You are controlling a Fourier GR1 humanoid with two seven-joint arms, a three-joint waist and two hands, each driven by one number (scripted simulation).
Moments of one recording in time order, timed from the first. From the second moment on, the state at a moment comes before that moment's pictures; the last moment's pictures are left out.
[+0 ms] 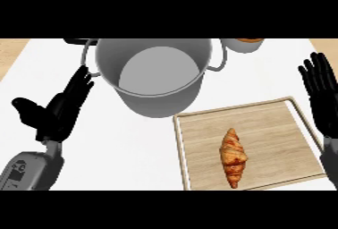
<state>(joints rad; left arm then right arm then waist) -0.23 0.35 -0.14 -1.52 0.29 0.14 0.14 -0.23 -0.52 0.06 -1.44 -0.43 -0.13 -0.20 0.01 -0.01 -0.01</state>
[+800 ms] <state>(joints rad) -0.18 0.29 -0.17 -1.60 0.26 0.24 0.24 -0.32 -0.68 0.54 -1.76 0.14 -0.10 0.04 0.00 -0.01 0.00</state>
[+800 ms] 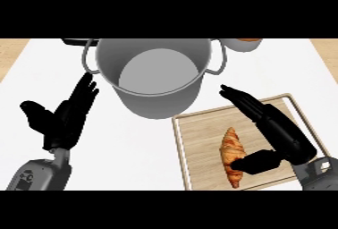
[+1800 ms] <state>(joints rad) -0.16 0.28 -0.16 -1.64 0.25 0.23 0.27 -0.71 -0.84 0.63 -2.11 -0.07 0.46 0.98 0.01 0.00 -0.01</state>
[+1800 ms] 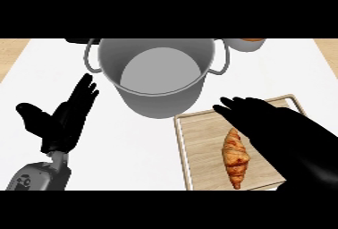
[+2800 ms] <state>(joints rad) -0.15 0.25 -0.15 -1.66 0.22 0.23 0.29 -0.76 -0.74 0.85 -1.95 -0.04 0.45 1.11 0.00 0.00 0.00</state>
